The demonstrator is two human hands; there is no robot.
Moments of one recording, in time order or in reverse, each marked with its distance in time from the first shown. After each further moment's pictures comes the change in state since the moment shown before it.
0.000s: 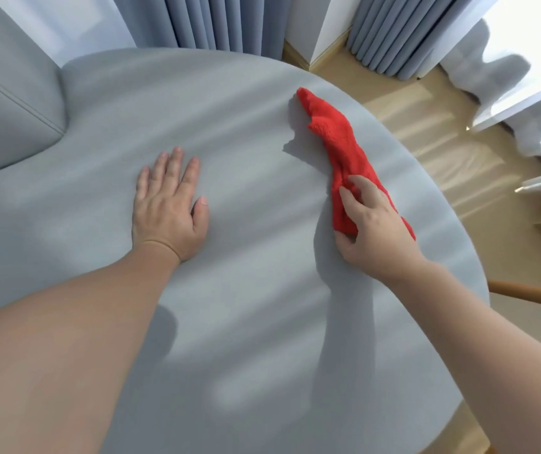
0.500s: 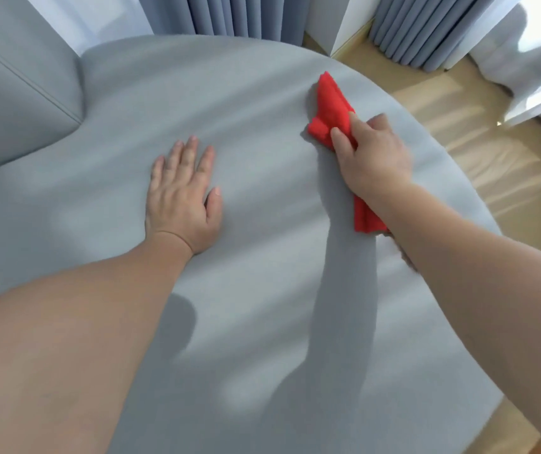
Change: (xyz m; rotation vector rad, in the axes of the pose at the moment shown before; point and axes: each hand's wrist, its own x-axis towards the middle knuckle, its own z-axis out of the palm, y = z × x) left_hand -0.002 -0.002 0.001 0.012 0.007 0.013; right_hand 0.096 -0.005 0.016 -0.016 0.126 0.265
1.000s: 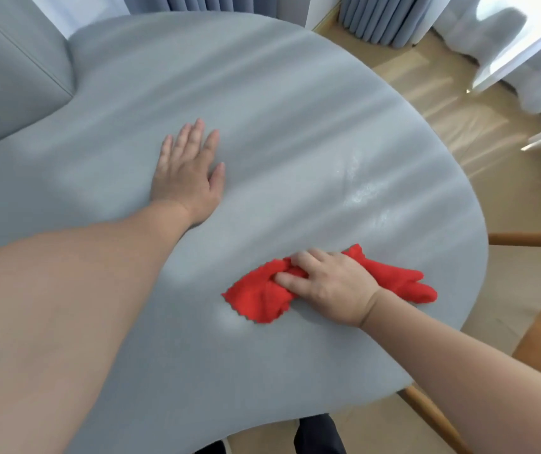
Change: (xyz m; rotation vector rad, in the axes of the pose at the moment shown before) left_hand -0.036 0.034 -0.009 0.030 -0.070 0.082; right_hand -0.242 0.014 0.008 -0.020 -0.207 -0.841
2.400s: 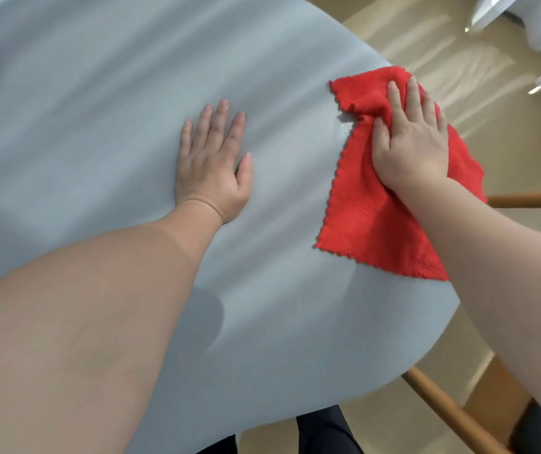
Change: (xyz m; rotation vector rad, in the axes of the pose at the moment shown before) left_hand 0.036 0.088 0.028 -0.031 0.033 0.124; right_hand 0.003 0.184 -0.034 0.002 0.100 1.127
